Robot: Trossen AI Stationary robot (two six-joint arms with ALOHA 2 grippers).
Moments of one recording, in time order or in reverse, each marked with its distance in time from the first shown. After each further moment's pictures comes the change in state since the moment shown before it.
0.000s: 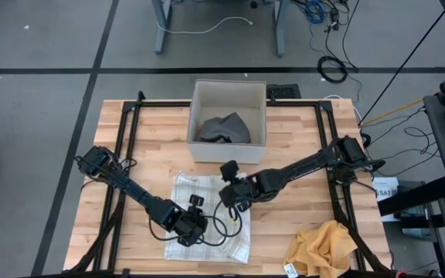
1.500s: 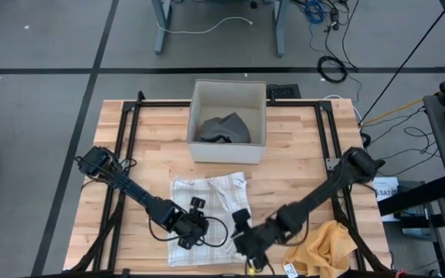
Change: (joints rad) left arm -0.001 0.001 0.010 0.039 0.048 0.001; right arm 0.336 -0.010 0.000 0.191 -0.273 0.517
